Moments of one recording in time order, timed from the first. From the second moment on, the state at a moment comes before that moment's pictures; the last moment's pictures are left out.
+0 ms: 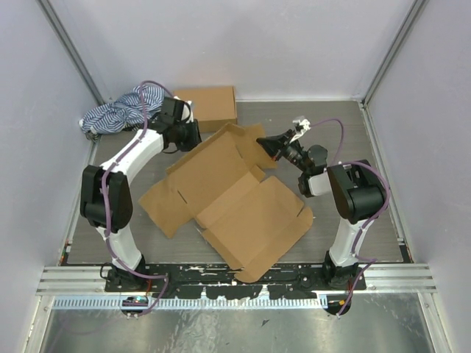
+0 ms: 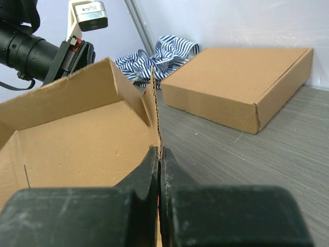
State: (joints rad) left arm -0.32 1.82 1.49 -0.54 0.23 -0.37; right arm 0.22 1.87 0.71 1.46 -0.64 0.51
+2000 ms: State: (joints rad) left arm -0.63 1.71 1.50 -0.68 0.16 -0.39; right arm 0.27 1.30 0.72 0.13 -0.16 0.14
